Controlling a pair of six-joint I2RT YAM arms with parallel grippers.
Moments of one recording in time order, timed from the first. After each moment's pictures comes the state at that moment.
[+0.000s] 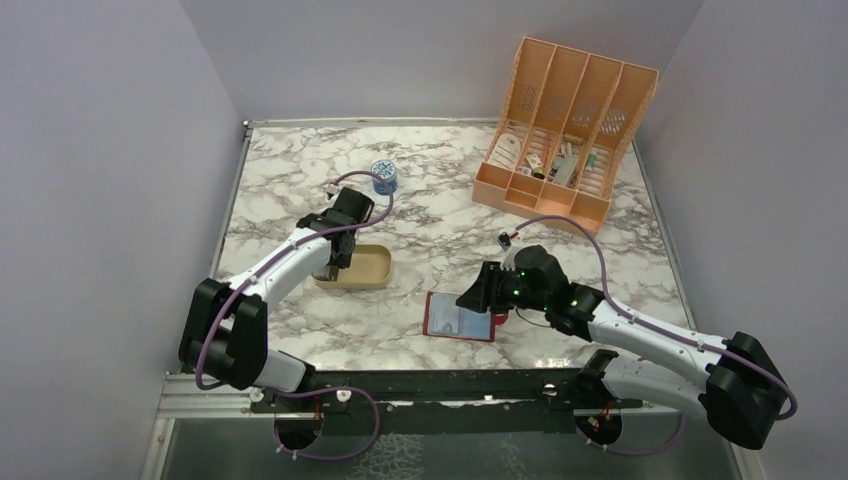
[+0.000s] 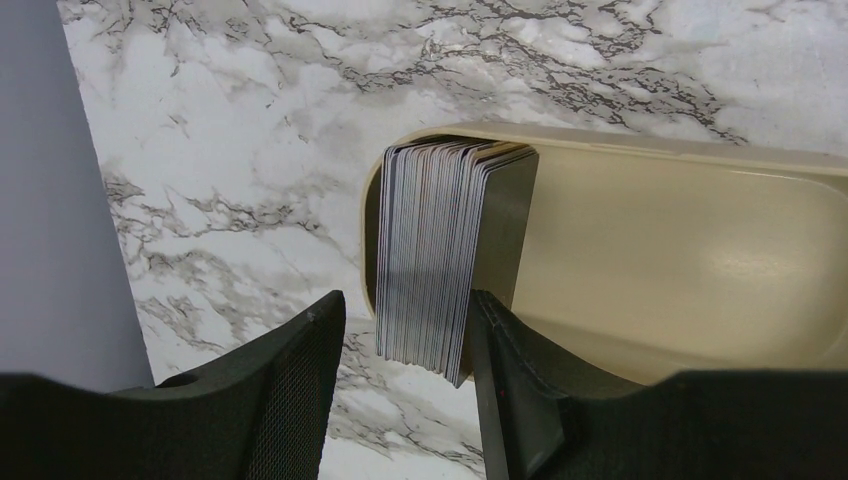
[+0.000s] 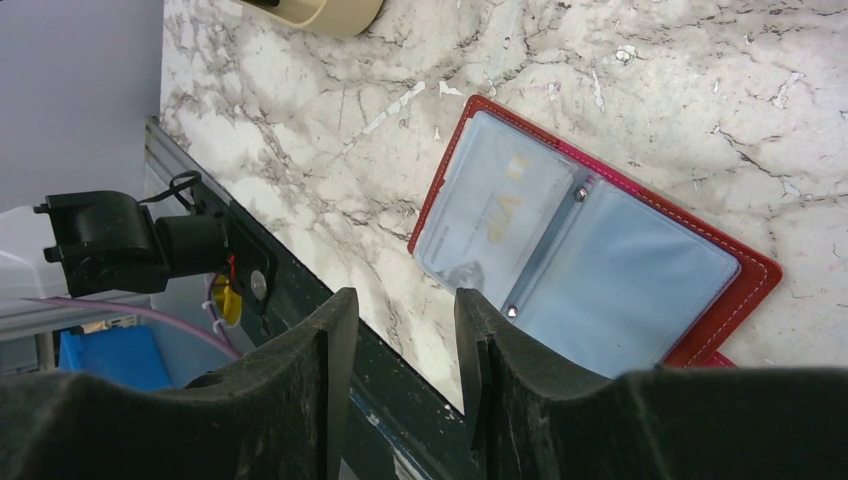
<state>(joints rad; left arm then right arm) -0.40 1.41 0.93 -0.70 -0.52 -0.24 0.80 1.02 0.48 -0.03 -0.21 0.79</state>
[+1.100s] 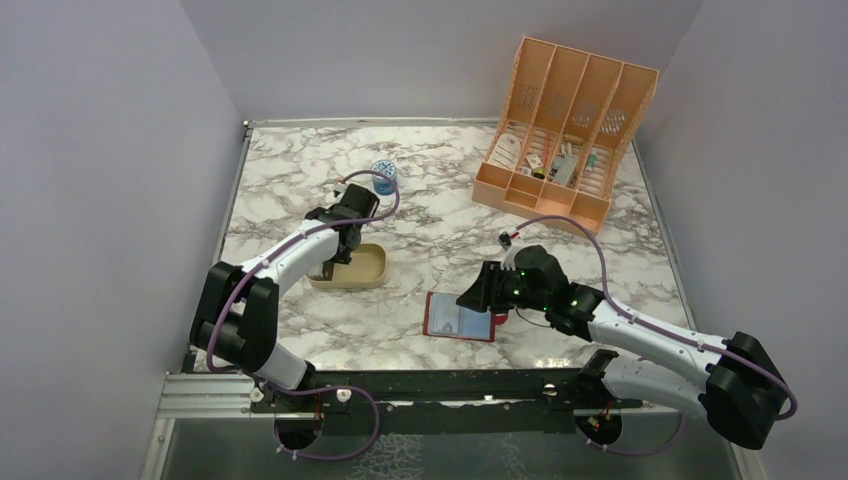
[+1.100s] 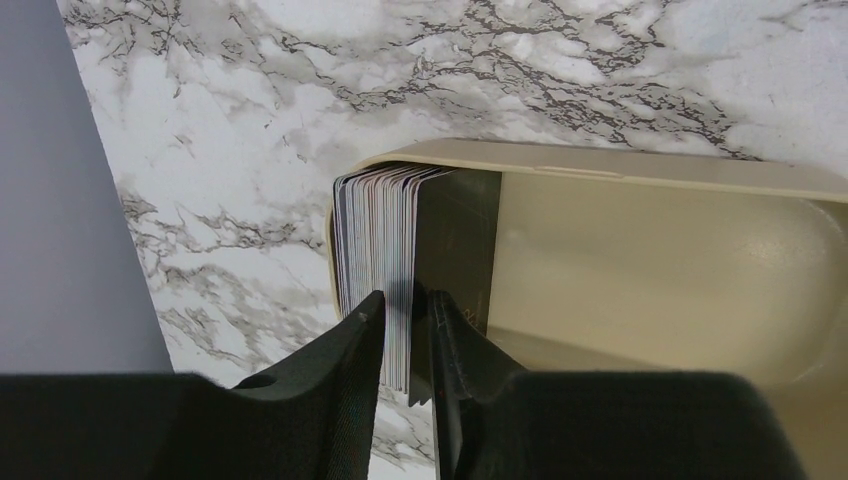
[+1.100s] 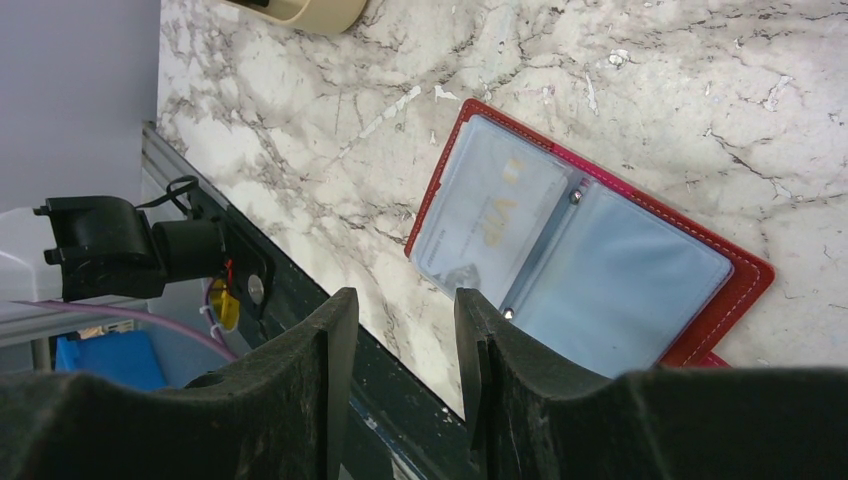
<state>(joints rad) -0.40 1.51 0.98 -0.70 -0.55 -0.20 0.80 1.02 0.48 -0.03 -0.20 0.79</state>
